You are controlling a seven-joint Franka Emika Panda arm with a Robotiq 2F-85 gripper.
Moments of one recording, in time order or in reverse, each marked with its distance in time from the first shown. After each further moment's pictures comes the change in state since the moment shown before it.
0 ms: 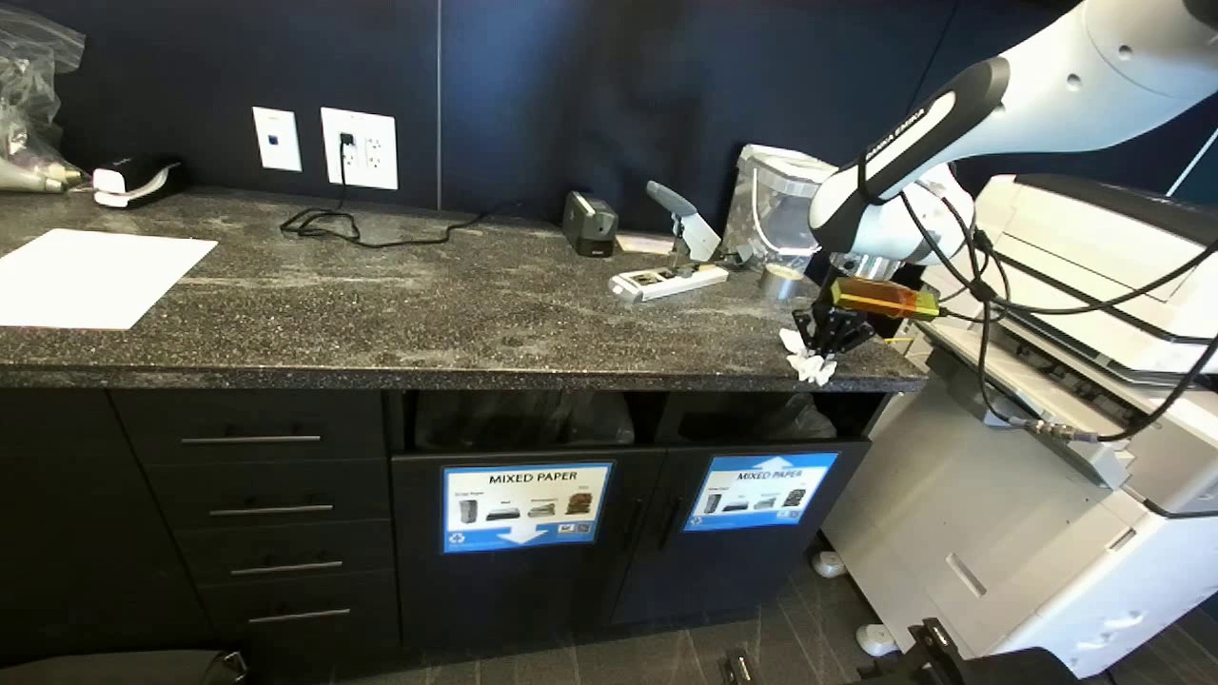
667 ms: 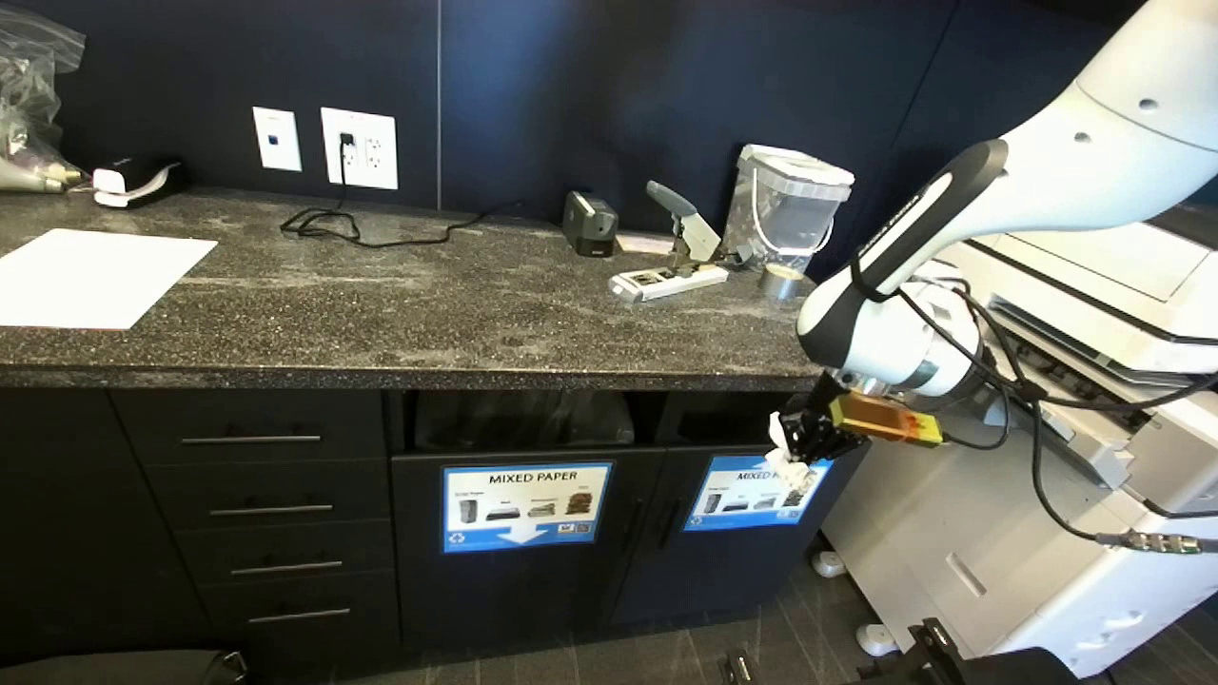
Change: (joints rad) arm -0.065 -0.034 0.103 -0.464 0.155 0.390 -0.210
